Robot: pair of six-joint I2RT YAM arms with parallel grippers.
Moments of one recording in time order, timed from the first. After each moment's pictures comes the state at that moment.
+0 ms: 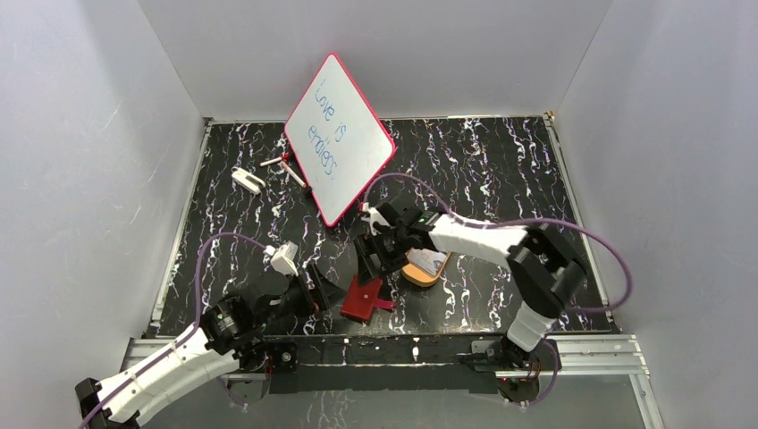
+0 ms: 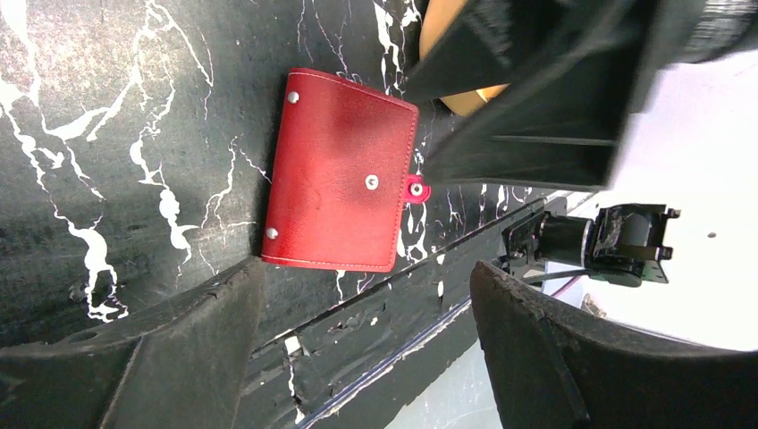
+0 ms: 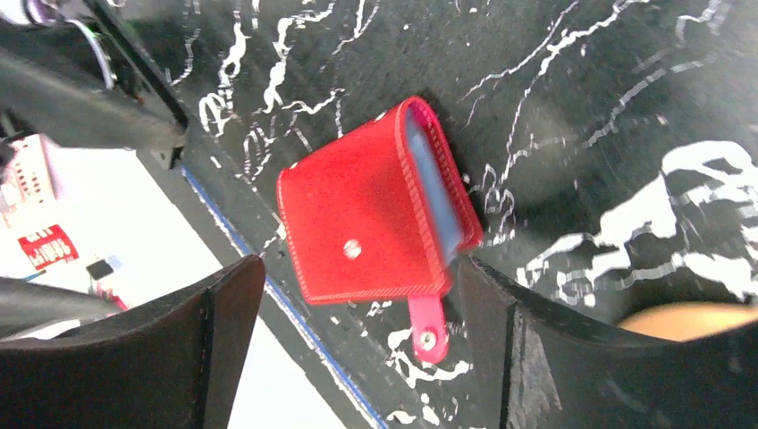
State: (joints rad) left arm -0.92 0.34 0.28 -0.48 -0.07 -1.06; right arm 0.88 1.73 1.08 -0.41 -0.54 0.41
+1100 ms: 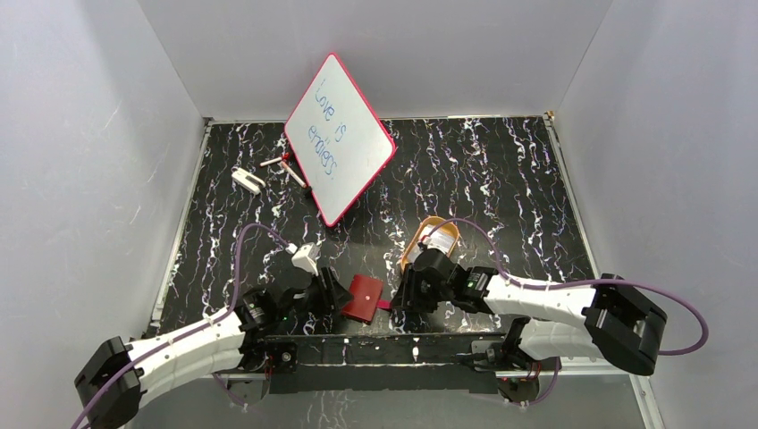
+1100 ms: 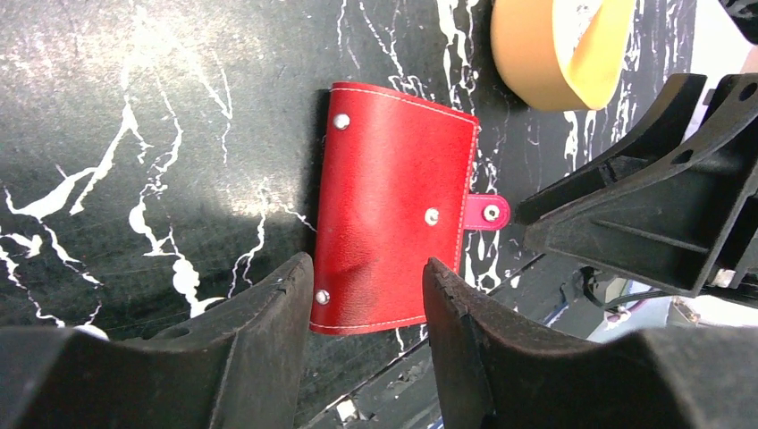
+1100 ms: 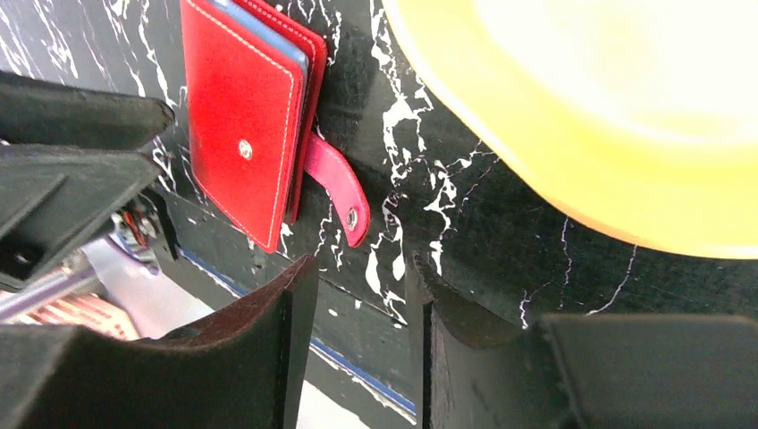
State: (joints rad) left arm -0.92 0.71 0.18 -0.08 -0.07 -0.94; right arm 1.07 1.18 0.49 -0.18 -0.07 1.09
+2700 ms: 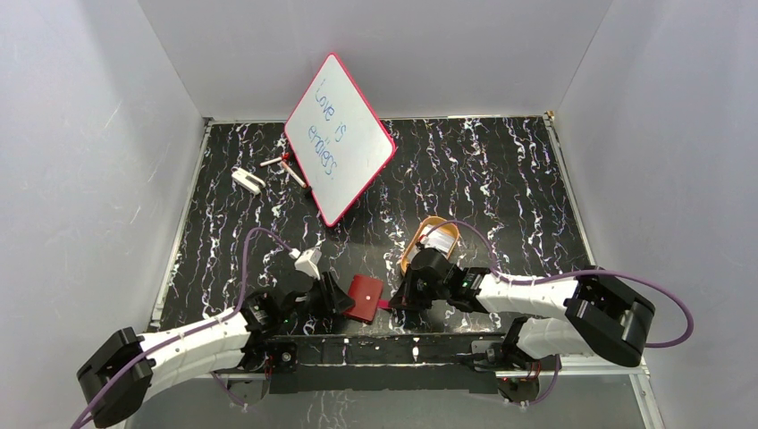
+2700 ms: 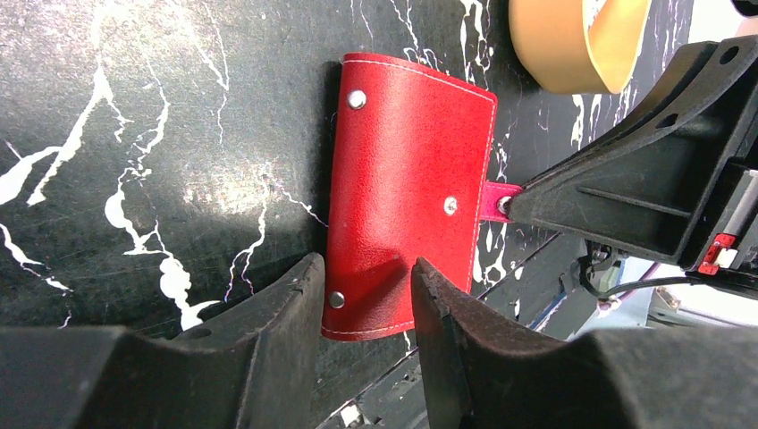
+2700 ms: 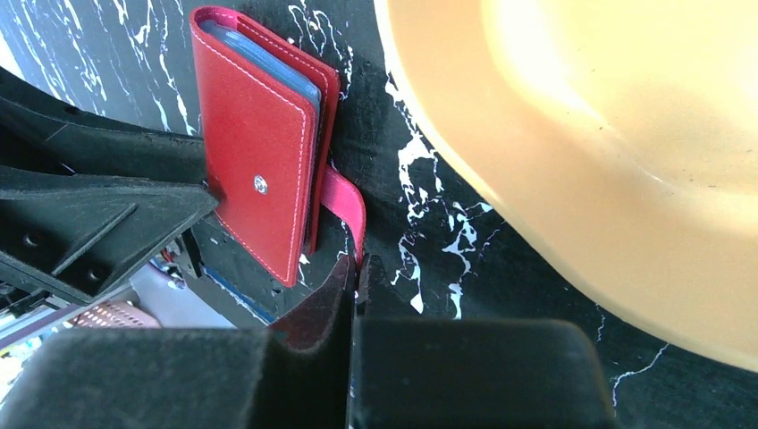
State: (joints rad) left arm -0.92 0.78 0.10 0.06 -0.02 -0.99; right arm 1.05 1.26 0.45 -0.01 -0.09 1.16
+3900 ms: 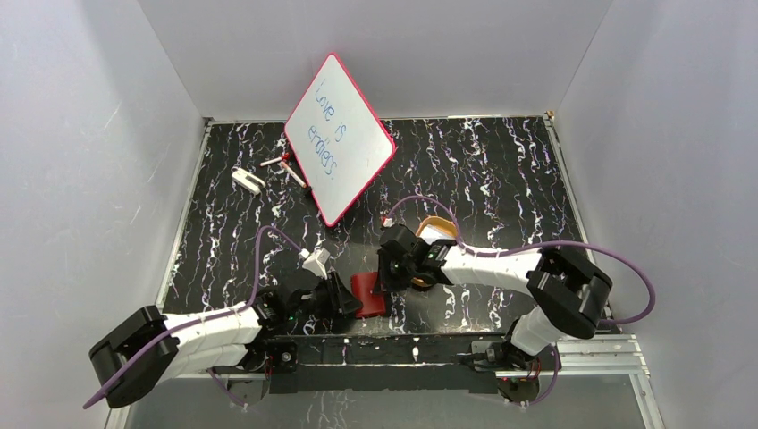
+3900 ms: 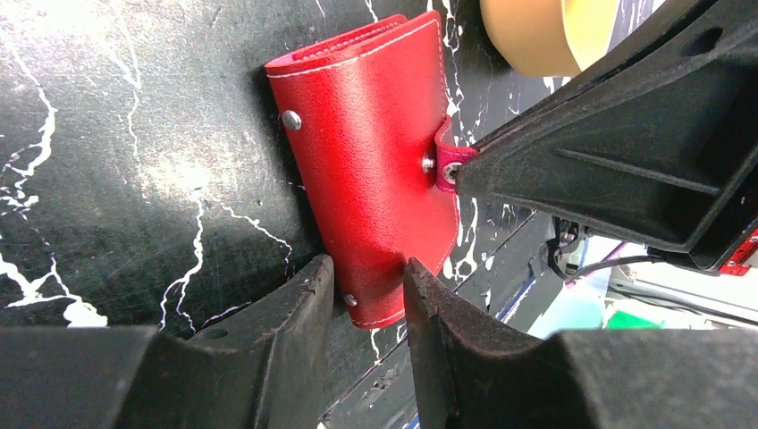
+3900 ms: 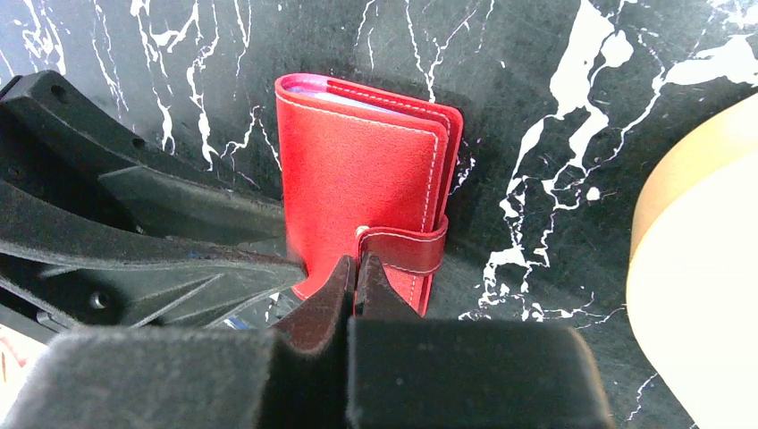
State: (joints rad) left arm -0.92 0.98 0.09 0.30 0.08 -1.03; right arm 1.04 1.52 0.80 -0.22 -0.13 0.88
